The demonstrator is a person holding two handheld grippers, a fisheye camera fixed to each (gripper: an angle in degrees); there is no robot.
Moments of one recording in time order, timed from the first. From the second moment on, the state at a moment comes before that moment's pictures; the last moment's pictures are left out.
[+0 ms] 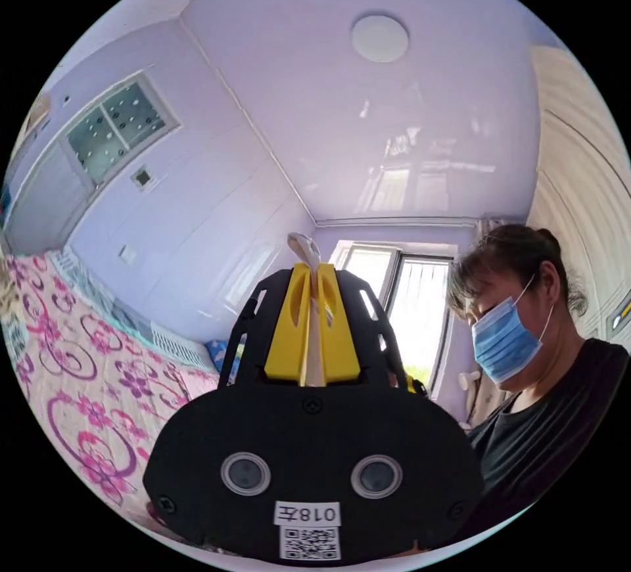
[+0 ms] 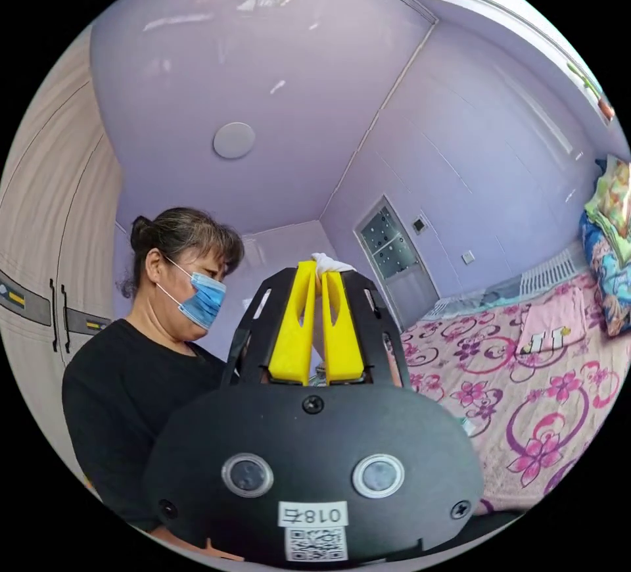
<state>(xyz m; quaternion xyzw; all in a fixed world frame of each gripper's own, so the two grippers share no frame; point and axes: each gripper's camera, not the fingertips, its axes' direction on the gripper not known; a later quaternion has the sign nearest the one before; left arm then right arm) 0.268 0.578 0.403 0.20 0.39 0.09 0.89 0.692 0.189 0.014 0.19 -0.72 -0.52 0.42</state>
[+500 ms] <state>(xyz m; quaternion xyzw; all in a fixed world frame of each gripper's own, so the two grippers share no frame) 0.318 0.395 0.622 0.12 0.20 0.00 0.97 0.471 0.048 -0.053 0.24 -0.65 -0.45 0.56</state>
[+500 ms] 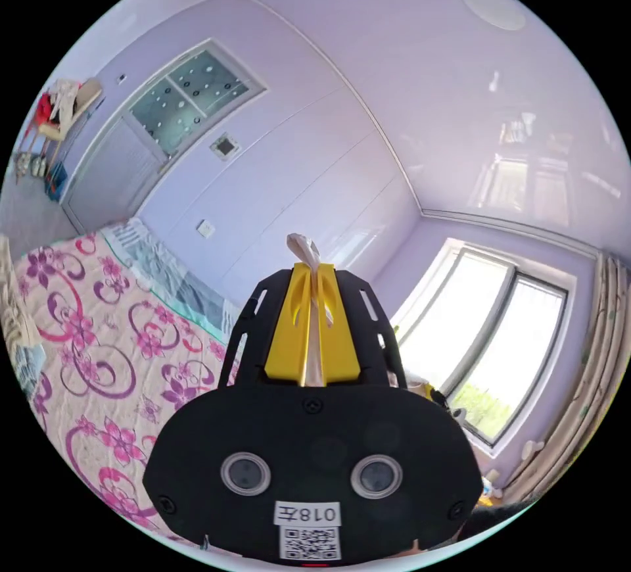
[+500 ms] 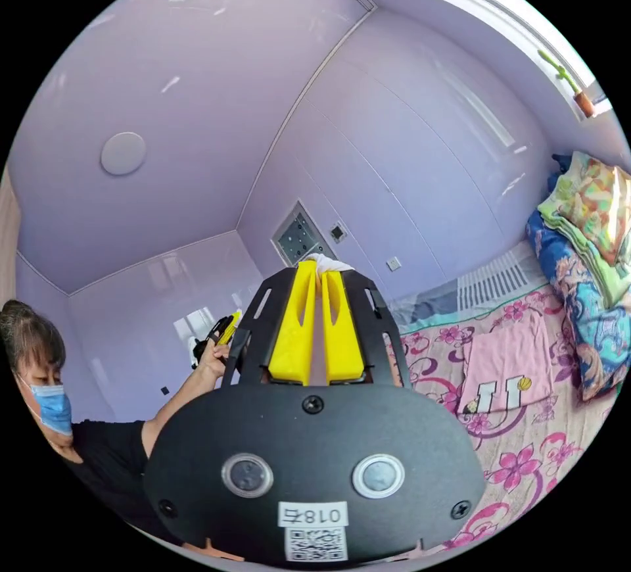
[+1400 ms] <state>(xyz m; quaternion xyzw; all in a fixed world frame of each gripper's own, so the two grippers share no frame) 0.125 0.673 0.780 -0.15 0.05 -0.19 0.97 0.502 -0.019 0.316 0.07 -0.50 -0.34 0.79</state>
